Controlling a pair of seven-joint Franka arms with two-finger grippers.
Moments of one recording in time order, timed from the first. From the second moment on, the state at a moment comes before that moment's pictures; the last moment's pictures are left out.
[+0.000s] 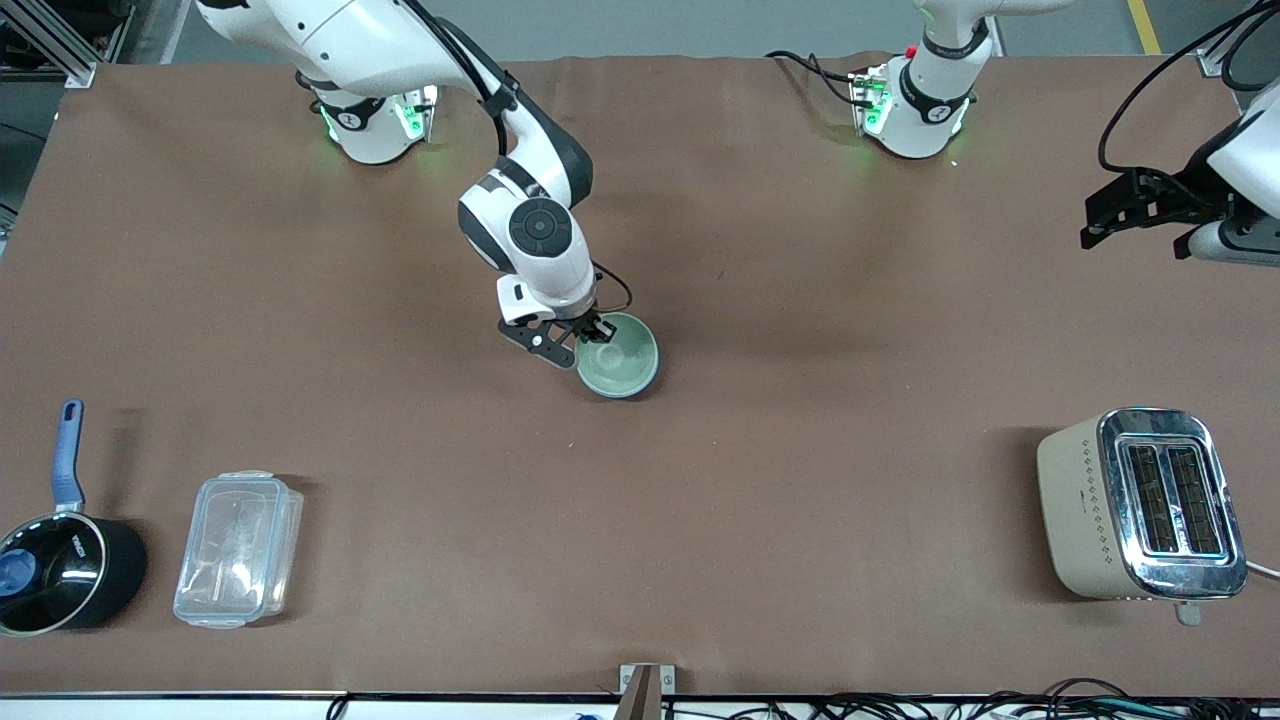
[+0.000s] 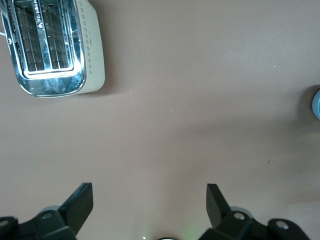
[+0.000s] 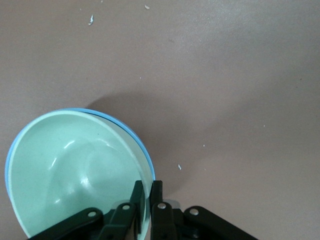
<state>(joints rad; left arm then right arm) -0.03 -0.02 -0.05 -1.55 -0.02 1.50 0.06 0.50 0.51 0.25 -1.86 -0.10 2.34 1.31</state>
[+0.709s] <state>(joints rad) -0.03 -0.03 -0.08 -1.55 -0.02 1.44 0.06 0.35 0.27 0.23 -1.79 -0.23 2.01 1.17</state>
